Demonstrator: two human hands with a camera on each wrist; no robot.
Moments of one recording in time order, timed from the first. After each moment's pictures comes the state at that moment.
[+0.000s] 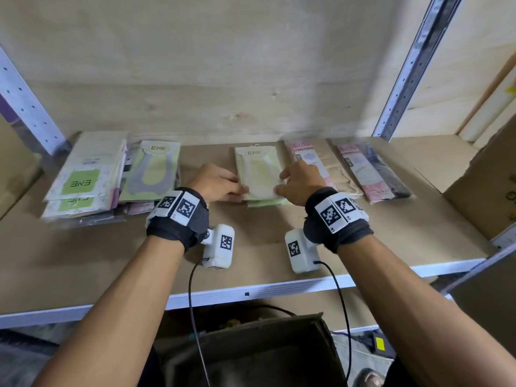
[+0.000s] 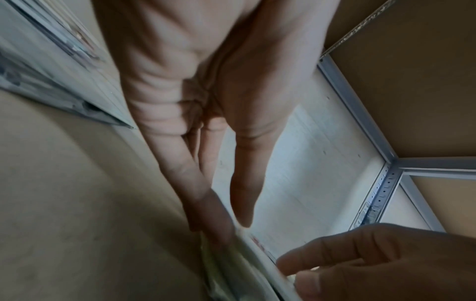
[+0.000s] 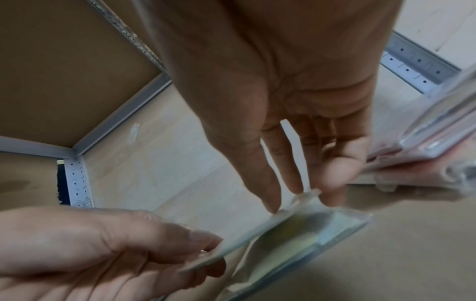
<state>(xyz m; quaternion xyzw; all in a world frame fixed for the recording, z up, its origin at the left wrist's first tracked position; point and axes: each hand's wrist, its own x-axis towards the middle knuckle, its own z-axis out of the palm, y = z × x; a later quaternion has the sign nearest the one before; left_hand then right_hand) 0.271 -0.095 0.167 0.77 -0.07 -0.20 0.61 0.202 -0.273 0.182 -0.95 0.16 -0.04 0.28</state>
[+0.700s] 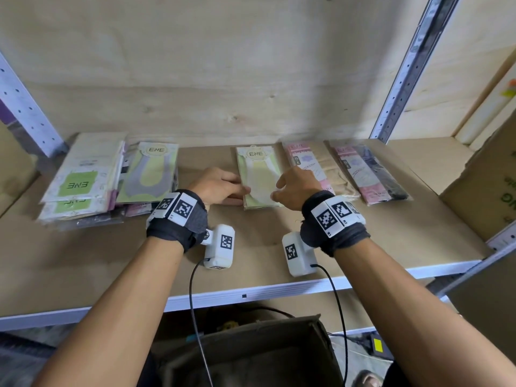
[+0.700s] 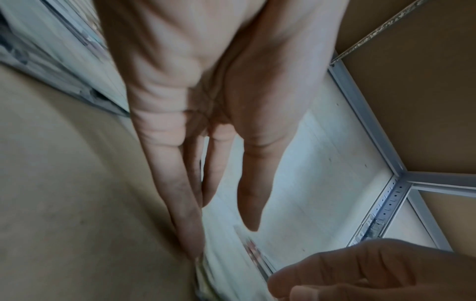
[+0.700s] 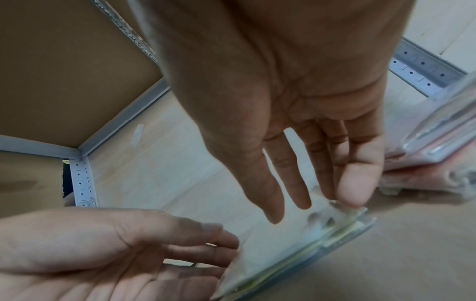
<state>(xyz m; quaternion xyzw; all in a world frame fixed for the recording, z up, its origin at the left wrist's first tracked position) 0.275 -0.100 0.159 0.76 -0.10 -0.23 0.60 0.199 -0.272 0.182 -0.95 0.15 0.00 0.26</state>
